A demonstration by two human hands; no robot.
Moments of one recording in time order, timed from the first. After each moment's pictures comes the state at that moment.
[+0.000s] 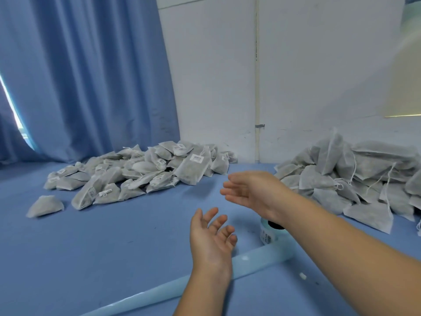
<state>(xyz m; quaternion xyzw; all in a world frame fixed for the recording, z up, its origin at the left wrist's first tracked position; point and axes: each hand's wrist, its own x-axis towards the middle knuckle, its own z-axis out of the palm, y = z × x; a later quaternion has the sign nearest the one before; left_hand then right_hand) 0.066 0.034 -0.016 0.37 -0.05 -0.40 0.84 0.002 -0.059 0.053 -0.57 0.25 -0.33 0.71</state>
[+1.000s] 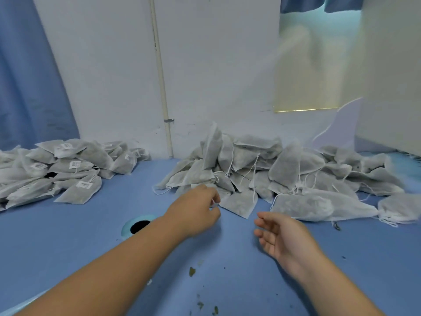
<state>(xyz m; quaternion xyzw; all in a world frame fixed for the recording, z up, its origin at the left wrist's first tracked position) -0.081 -0.123 0.005 0.67 -0.71 -0.02 0.21 -0.277 -0.147 -0.036 -0.35 0.42 -0.47 0.69</state>
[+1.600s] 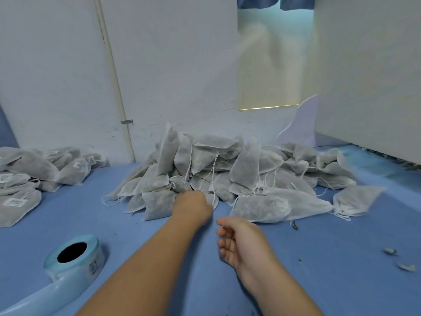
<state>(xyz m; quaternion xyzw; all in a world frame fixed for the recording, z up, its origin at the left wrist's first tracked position) -0.153 -0.251 -0.038 0.77 -0.63 0.02 0.09 -0.285 -0.162 -0.041 -0.33 0.43 -0.48 0.70</state>
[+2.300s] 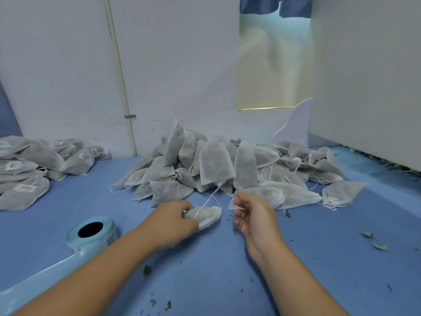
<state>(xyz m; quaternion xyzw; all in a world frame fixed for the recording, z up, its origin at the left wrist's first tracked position) -0.115 -0.124 -0.019 0.69 -0.67 -0.17 0.23 -0.297 -0.153 -0.030 -0.32 0.41 -0.60 0.61</state>
